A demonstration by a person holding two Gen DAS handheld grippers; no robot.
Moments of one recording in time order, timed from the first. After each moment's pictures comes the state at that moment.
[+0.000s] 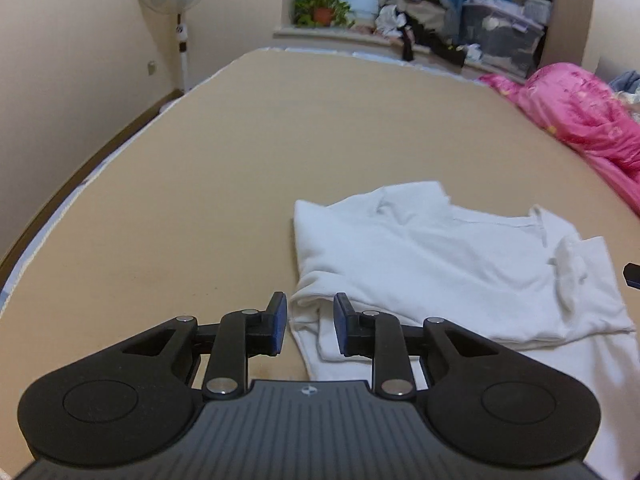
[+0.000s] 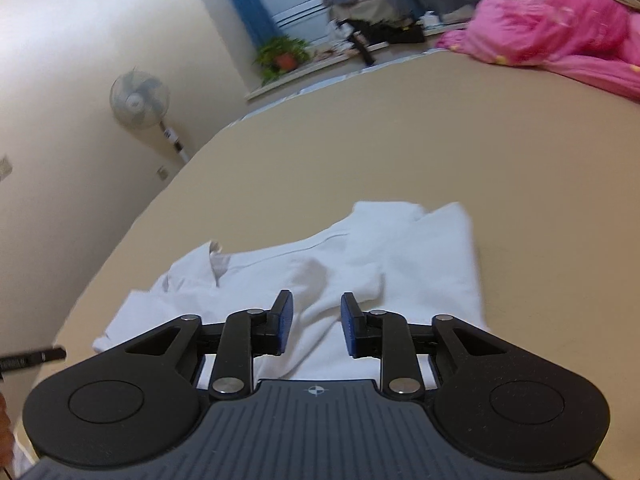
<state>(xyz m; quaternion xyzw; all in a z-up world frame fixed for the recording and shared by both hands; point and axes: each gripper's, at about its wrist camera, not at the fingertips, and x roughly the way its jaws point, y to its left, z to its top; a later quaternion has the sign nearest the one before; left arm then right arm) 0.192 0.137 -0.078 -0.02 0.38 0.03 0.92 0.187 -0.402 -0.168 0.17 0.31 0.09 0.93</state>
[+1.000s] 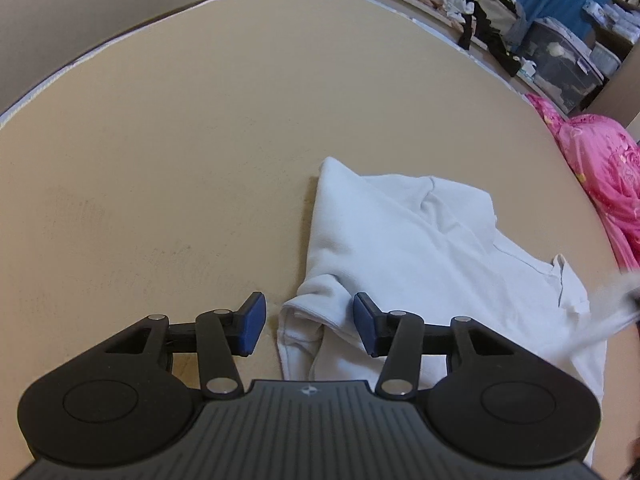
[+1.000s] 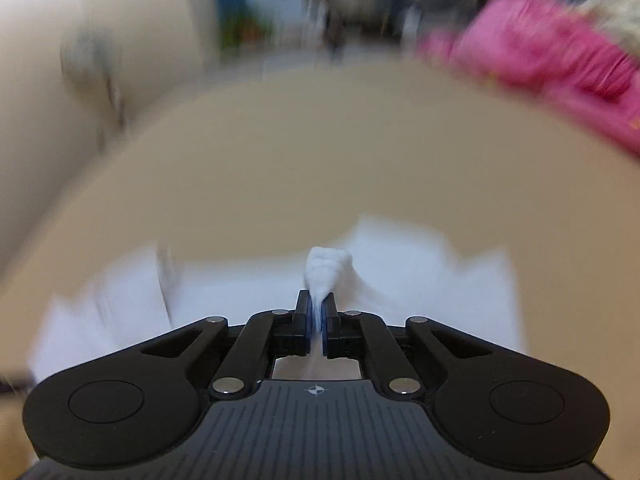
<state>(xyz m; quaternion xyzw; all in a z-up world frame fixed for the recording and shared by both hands) 0.259 0.170 -0.142 -0.18 0.46 0.05 0.87 0.263 -0.344 -0.142 0.12 0.29 0.00 0.95</state>
